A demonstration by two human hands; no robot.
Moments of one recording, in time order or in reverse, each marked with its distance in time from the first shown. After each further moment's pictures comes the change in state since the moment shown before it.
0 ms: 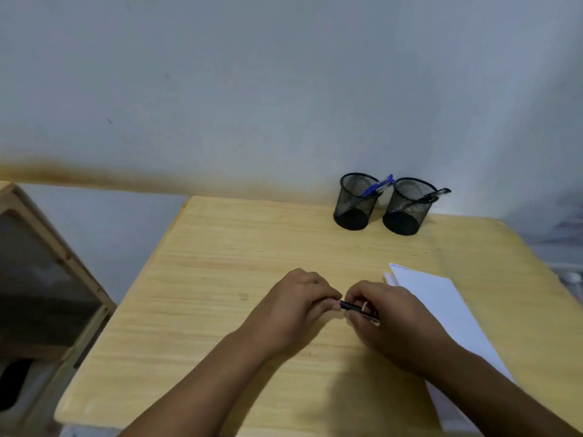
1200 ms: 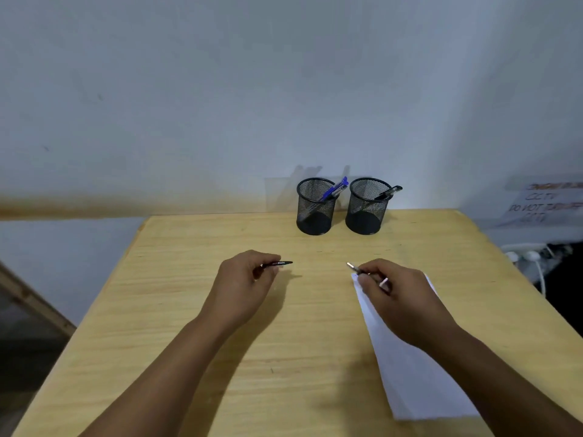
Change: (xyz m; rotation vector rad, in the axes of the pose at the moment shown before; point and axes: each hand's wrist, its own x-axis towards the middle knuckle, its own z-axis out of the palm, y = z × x) left_hand 0.041 -0.029 -0.003 -0.153 0.199 -0.357; right_hand -0.006 0.053 -0.036 0.291 0.293 0.284
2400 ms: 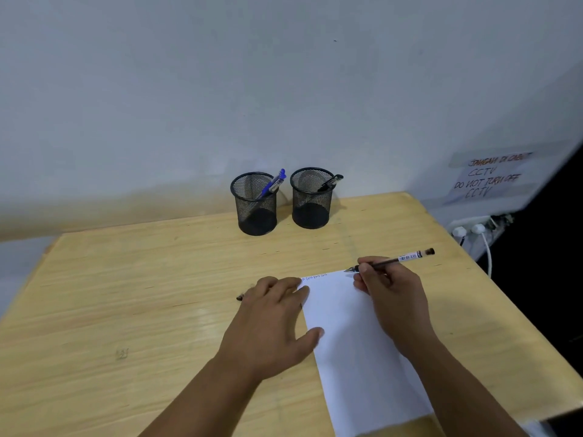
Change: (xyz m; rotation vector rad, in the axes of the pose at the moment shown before) left_hand -0.016 0.040 0.119 0.497 -0.317 0.320; right_hand 0.006 0.082 -0.016 0.372 0.356 0.283
